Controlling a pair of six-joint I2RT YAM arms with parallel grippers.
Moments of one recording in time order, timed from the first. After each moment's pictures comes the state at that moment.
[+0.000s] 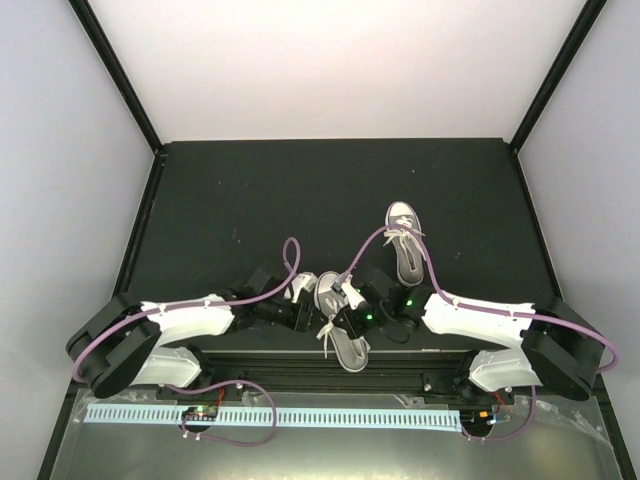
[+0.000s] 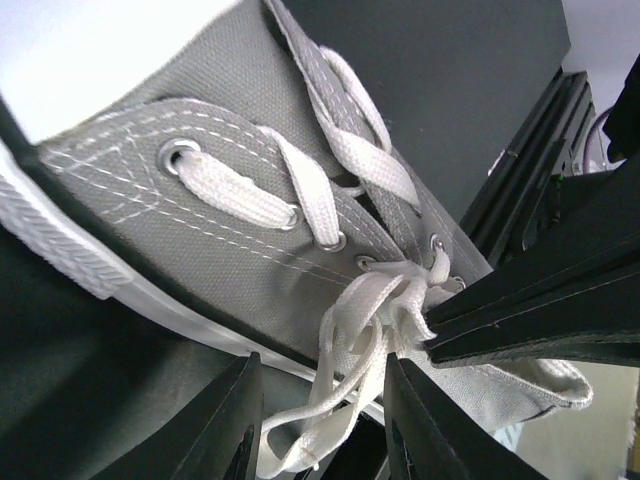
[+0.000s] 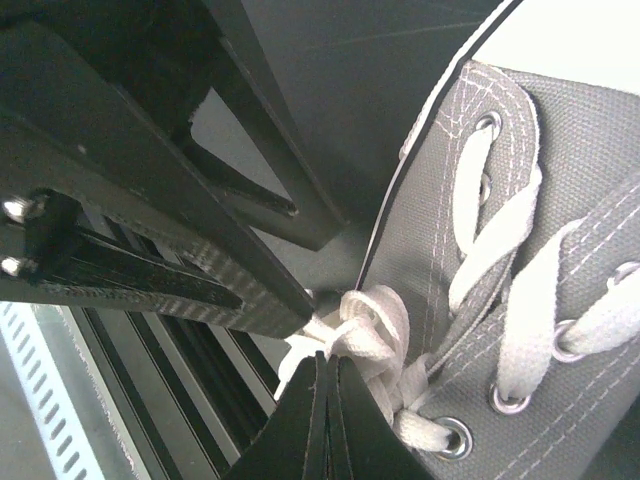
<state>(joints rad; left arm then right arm) -0.77 1.27 0.39 0.11 0.56 -0.60 1.00 1.30 0.61 -0.21 -0.29 0.42</state>
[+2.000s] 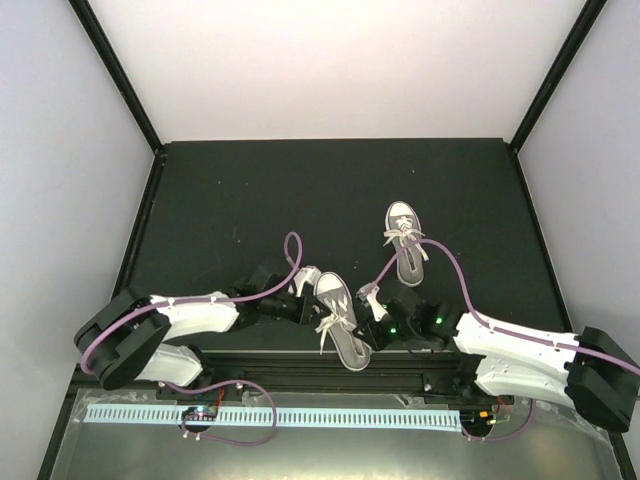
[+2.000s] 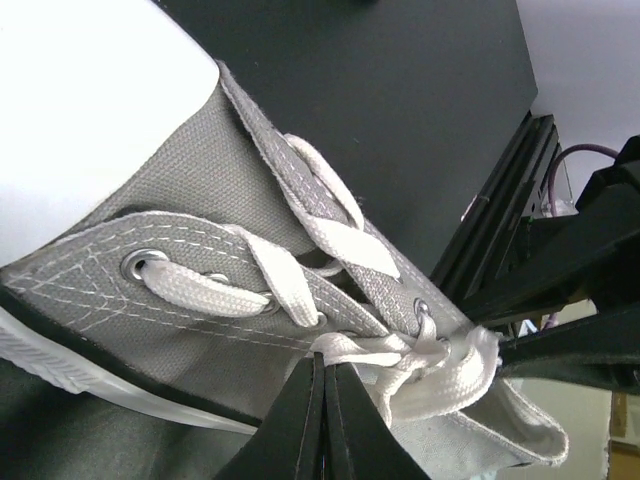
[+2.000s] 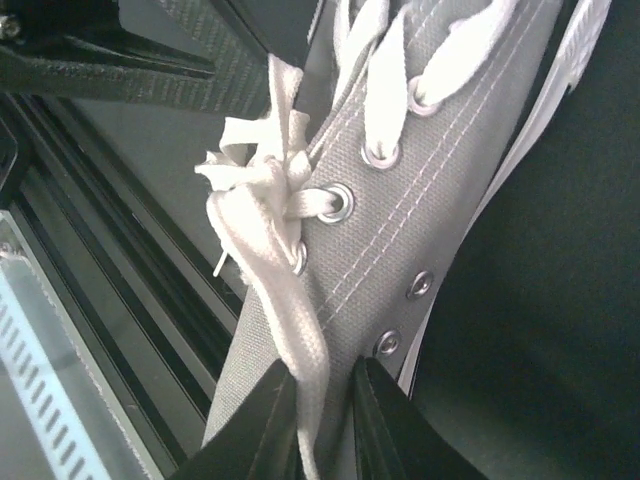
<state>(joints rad) -0.77 1.36 0.40 0.26 0.58 -0.67 1.00 1.03 0.43 -0.29 -0.24 0.49</state>
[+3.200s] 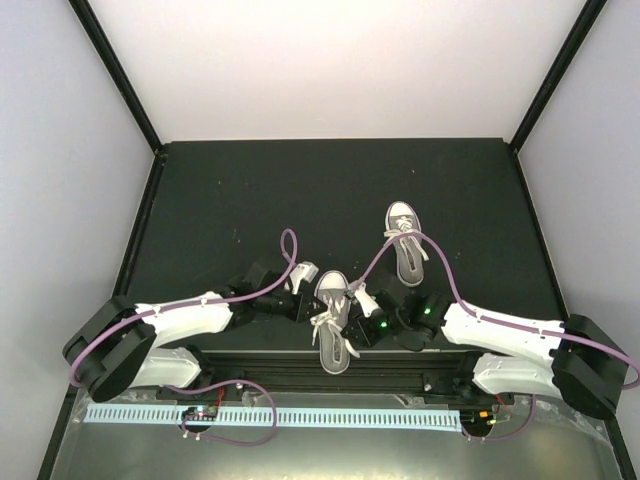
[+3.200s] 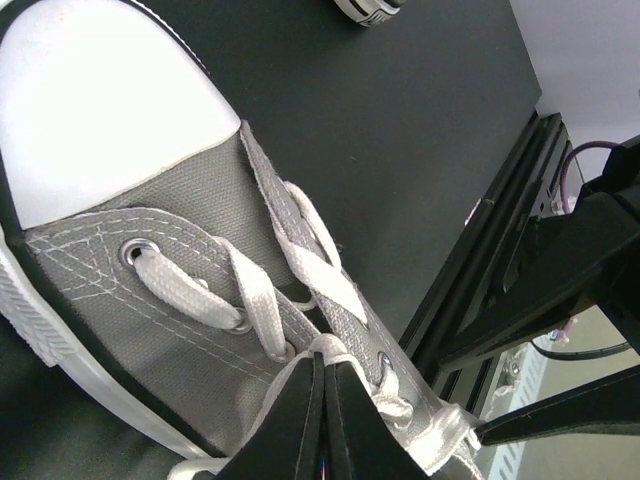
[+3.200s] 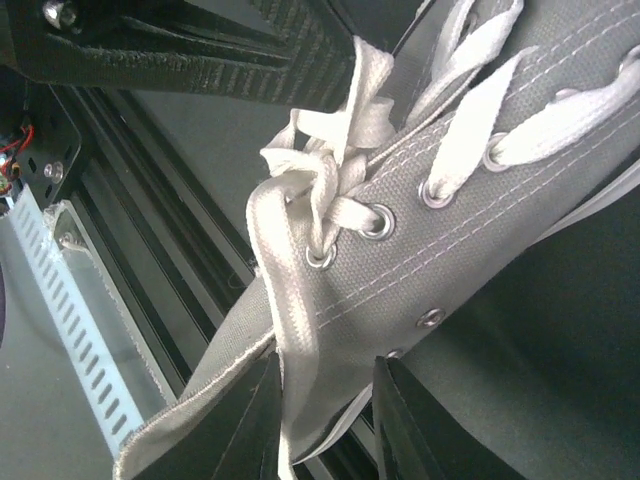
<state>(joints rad) -0.75 1.27 0.42 0.16 0.55 -0.58 1.00 1.14 0.53 -0.30 -0.34 0.46</state>
